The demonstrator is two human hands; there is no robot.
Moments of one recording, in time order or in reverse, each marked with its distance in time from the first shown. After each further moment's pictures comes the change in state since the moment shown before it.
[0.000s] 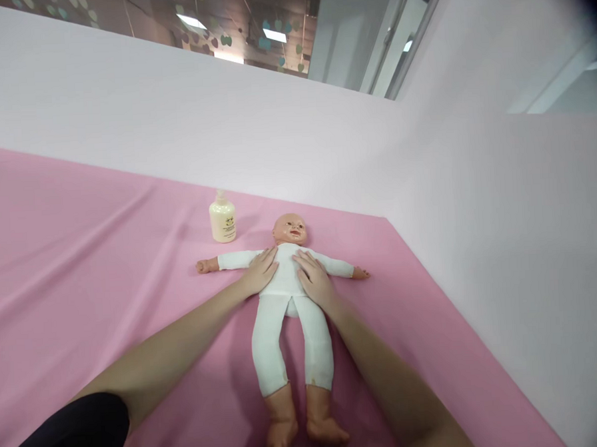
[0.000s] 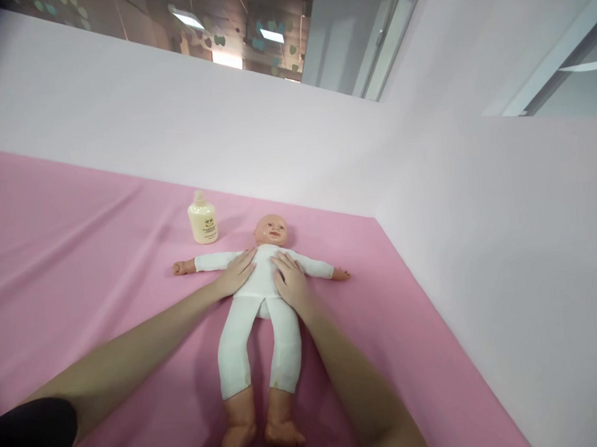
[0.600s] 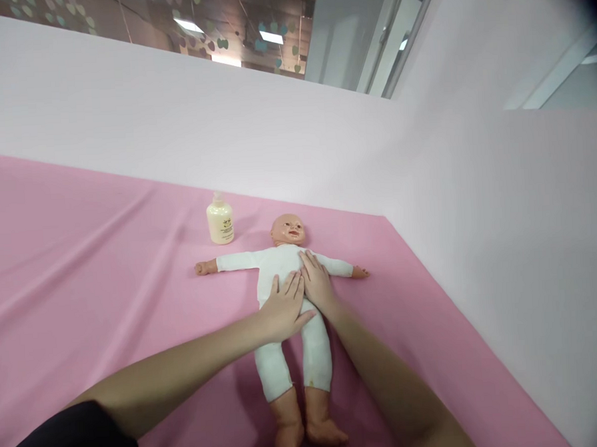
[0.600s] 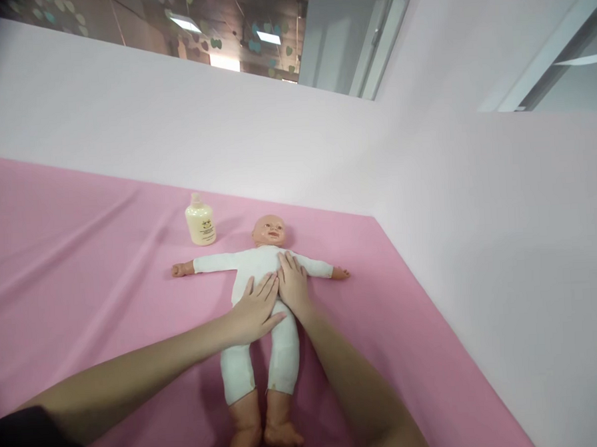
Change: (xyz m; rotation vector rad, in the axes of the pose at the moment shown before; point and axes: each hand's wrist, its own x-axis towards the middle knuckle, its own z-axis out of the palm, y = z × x) left_hand -0.062 0.097 0.010 0.316 -0.213 0.223; right_hand 0.001 0.007 0.011 -0.110 0.044 0.149
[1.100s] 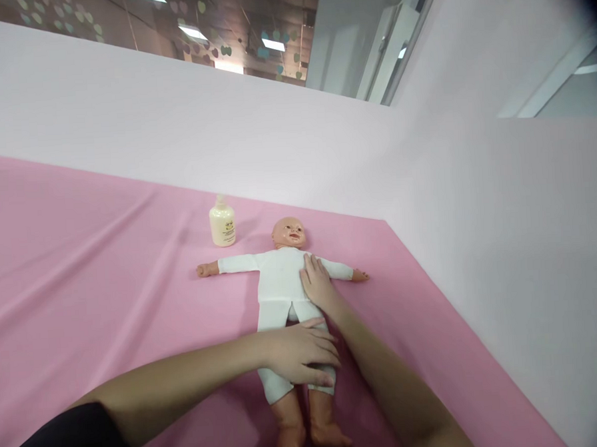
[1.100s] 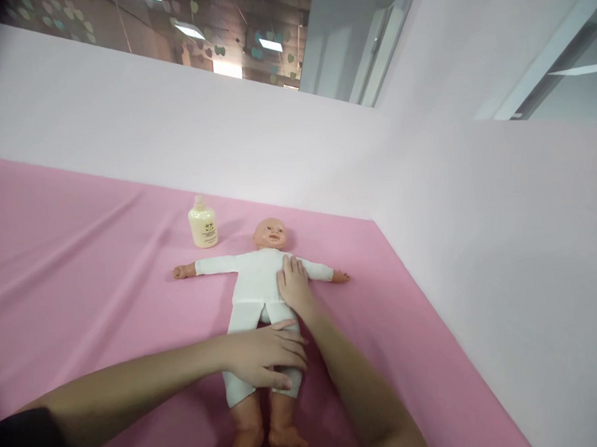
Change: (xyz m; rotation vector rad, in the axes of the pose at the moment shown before) left_hand -0.019 0.026 -0.013 -0.358 -0.214 0.746; right_hand 0.002 0.001 -0.006 -0.057 -0.025 -0.011
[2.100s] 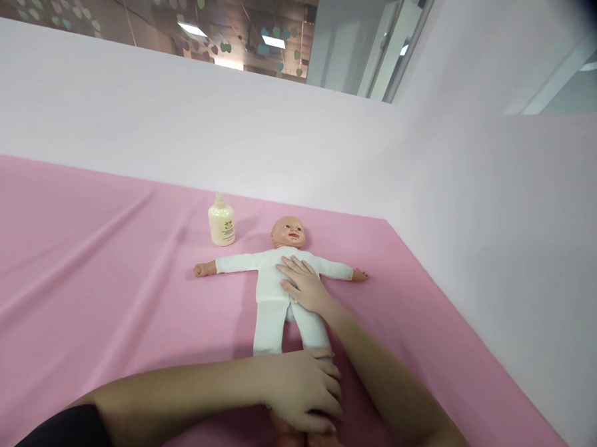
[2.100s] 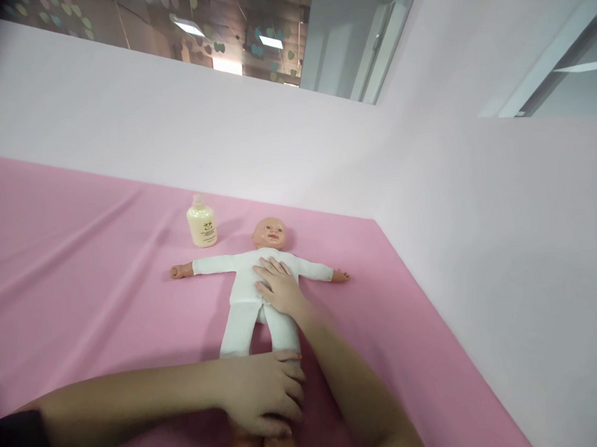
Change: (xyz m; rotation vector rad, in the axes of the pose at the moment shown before) left_hand 0.005 0.021 0.025 0.134 -0.015 0.254; right_hand -0.005 -0.028 -0.017 0.051 -0.216 -0.335
